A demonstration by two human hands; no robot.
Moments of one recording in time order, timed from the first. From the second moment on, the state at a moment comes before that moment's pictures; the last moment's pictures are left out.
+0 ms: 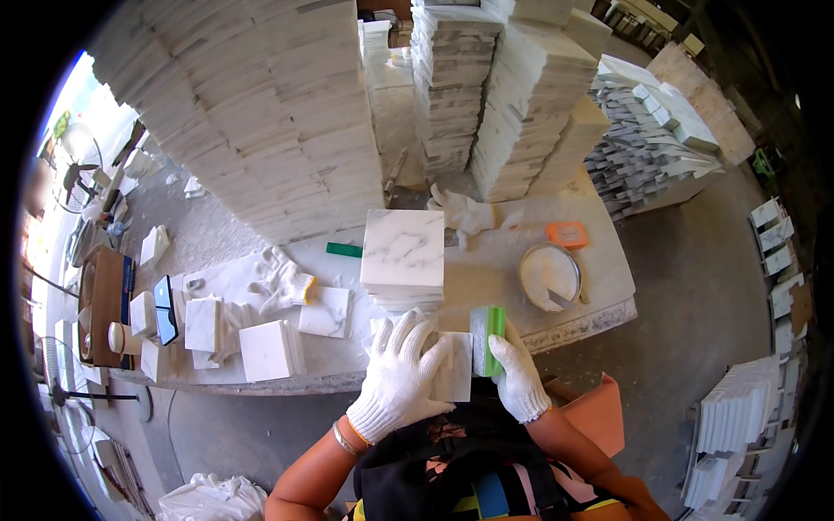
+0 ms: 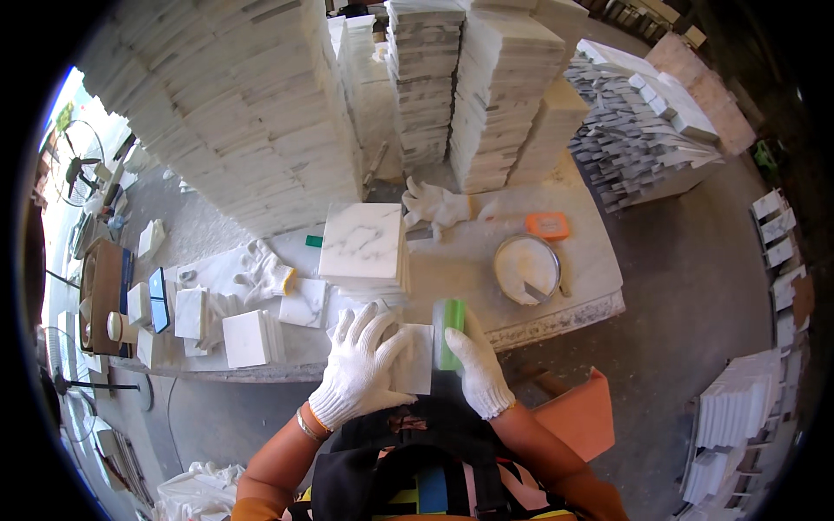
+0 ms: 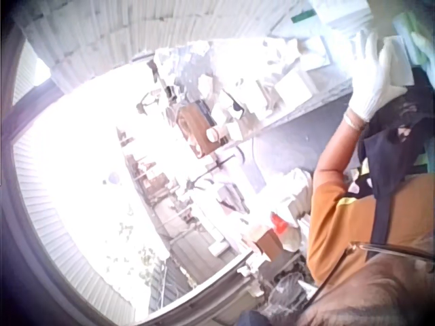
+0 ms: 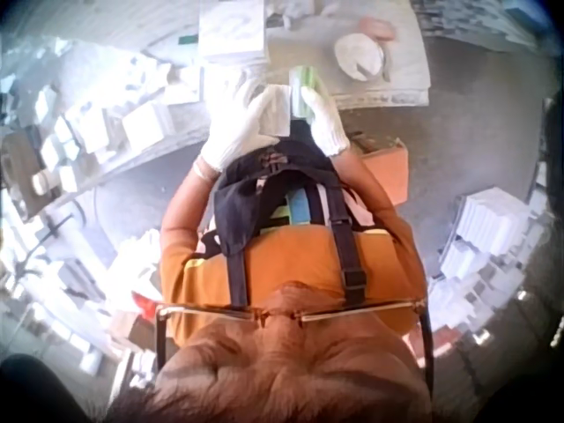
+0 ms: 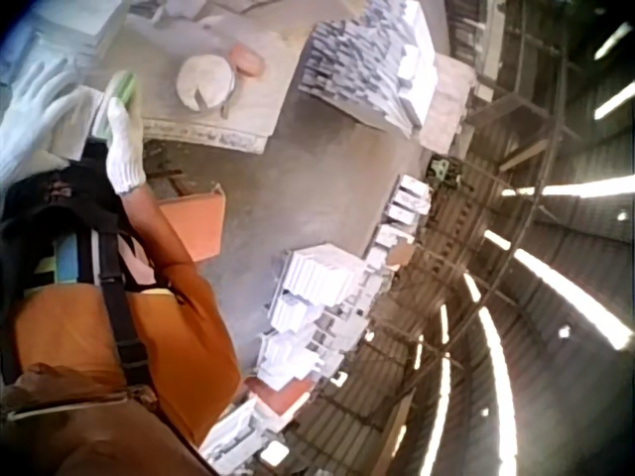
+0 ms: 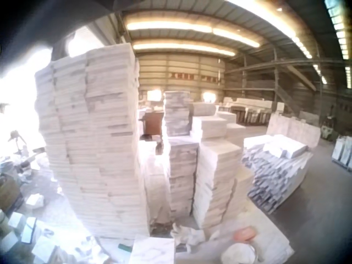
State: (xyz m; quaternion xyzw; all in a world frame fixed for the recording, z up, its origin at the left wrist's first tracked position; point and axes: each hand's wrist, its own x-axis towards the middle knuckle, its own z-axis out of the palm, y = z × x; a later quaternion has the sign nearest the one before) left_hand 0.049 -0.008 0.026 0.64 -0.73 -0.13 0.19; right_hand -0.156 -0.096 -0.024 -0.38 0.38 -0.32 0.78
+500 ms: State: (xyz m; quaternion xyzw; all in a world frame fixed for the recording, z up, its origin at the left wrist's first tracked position) left_hand 0.031 -0.001 0.005 0.66 -0.68 -0.12 0.30; right_hand -0.155 -0.090 -0.004 -0.71 0.40 -0.28 0.51
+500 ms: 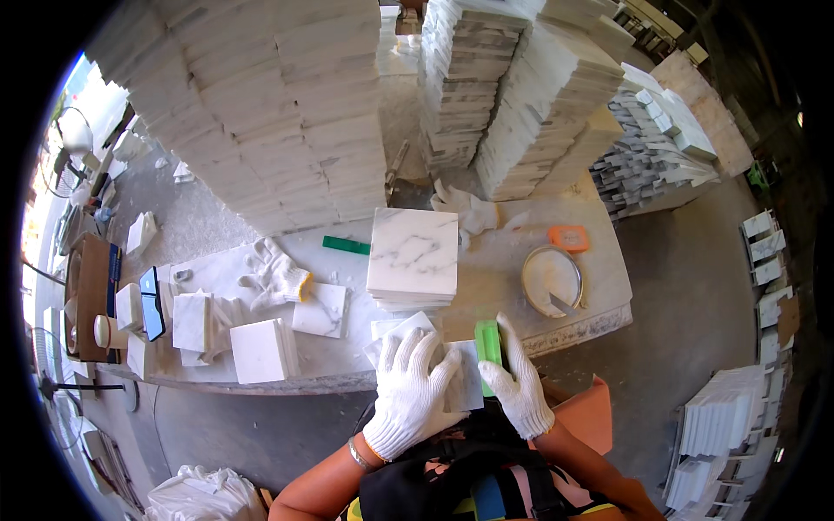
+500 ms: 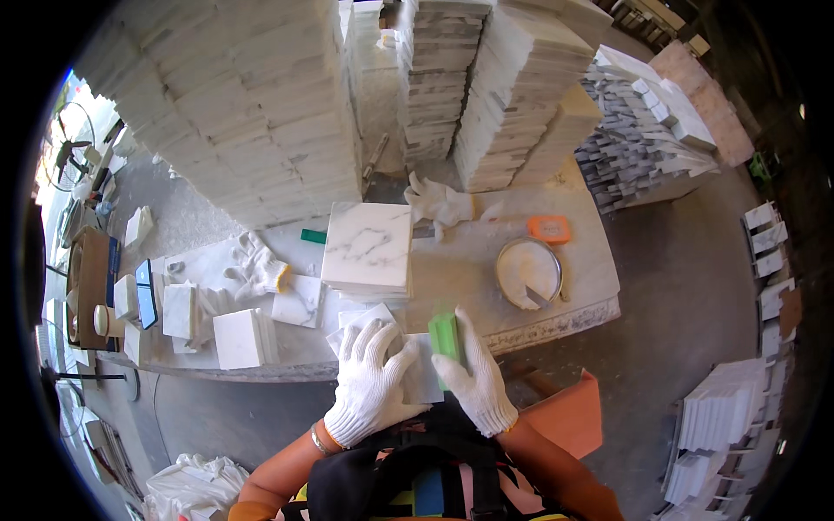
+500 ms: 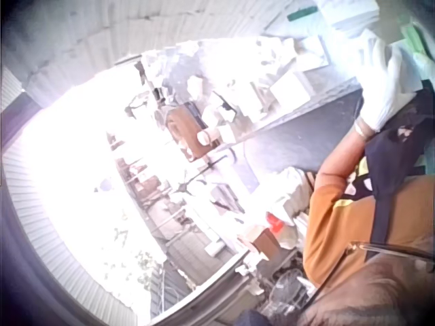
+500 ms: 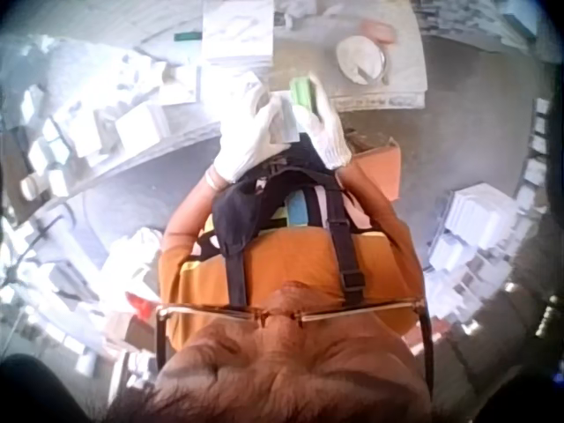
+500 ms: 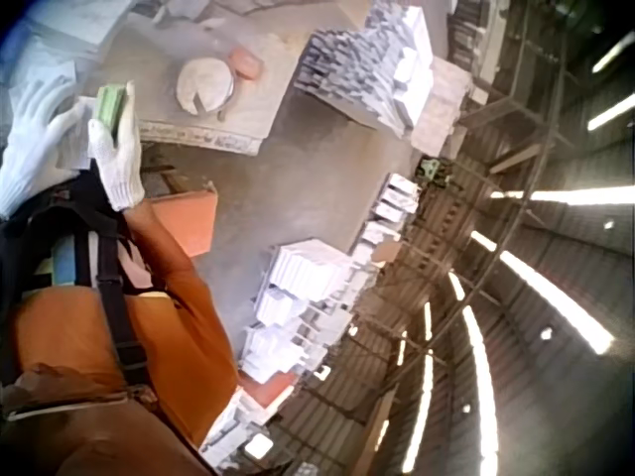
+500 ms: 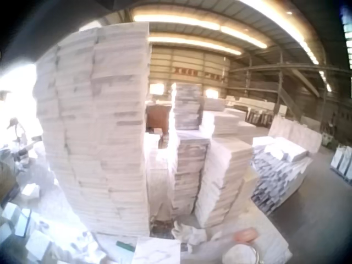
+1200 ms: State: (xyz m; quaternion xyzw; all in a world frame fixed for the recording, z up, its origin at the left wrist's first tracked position) left_hand 0.030 -0.002 0.008 0.66 -0.67 -0.11 0.33; right_hand -0.148 -0.116 -0.022 -0.57 0.44 -0.25 0.65
